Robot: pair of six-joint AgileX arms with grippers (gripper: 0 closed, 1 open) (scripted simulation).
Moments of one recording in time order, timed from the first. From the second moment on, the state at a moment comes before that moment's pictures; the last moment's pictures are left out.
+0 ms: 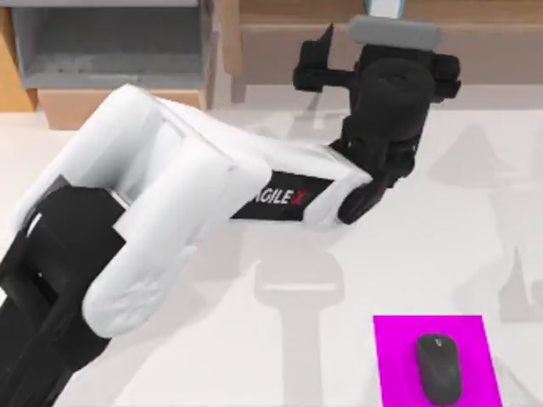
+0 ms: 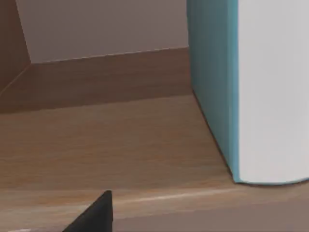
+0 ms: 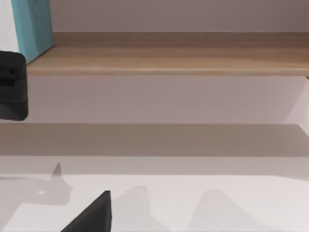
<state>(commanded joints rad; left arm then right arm) -0.85 2.45 1.66 0.76 -0.75 0.09 0.00 0.00 0.00 0.00 0.00 0.00</state>
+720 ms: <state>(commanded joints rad) -0.84 2.50 2.04 0.49 -0.79 0.01 0.00 0.00 0.00 0.00 0.00 0.00</state>
